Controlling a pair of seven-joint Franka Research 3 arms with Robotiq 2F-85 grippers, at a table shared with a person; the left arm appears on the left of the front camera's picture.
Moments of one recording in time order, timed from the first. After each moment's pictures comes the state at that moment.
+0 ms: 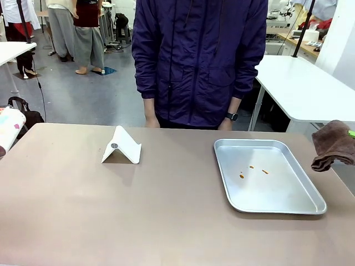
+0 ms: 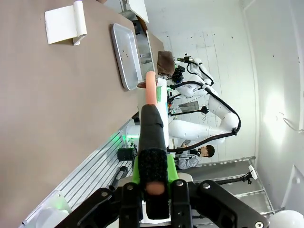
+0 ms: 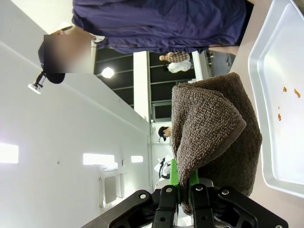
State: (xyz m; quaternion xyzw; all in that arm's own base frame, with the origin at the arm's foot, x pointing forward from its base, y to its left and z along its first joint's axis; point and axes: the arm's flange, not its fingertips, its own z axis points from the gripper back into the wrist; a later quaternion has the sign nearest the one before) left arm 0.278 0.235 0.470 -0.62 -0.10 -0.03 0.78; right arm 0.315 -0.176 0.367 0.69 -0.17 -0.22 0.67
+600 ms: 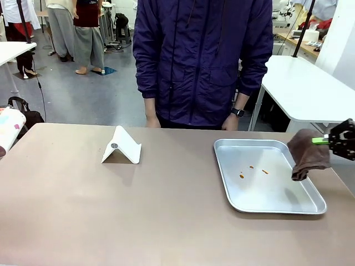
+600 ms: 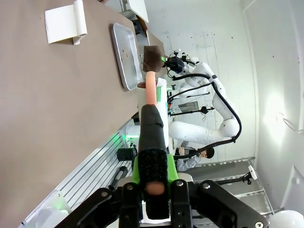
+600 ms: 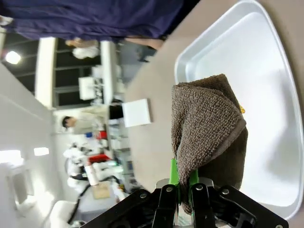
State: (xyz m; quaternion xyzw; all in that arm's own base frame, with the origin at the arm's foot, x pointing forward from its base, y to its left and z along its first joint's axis) left arm 0.278 0.235 0.468 -0.62 -0.10 -0.03 0.78; right arm 0.390 -0.110 0.393 0.47 -0.14 -0.15 0.86
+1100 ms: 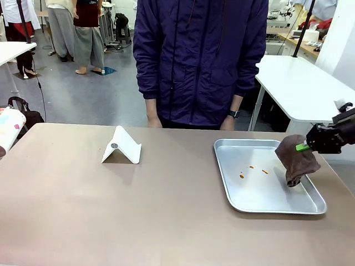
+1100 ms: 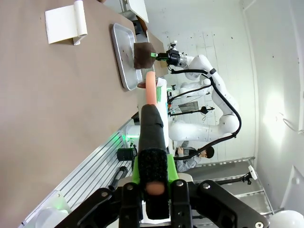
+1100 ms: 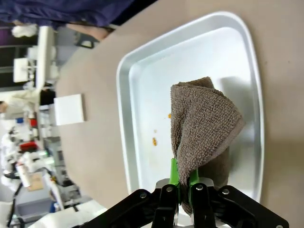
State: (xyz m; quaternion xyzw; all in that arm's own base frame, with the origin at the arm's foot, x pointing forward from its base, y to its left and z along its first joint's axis) left arm 0.278 0.235 0.468 -0.62 -0.10 -0.03 0.78; right arm 0.442 -0.083 0.381 0.31 -0.13 -0.08 0.94
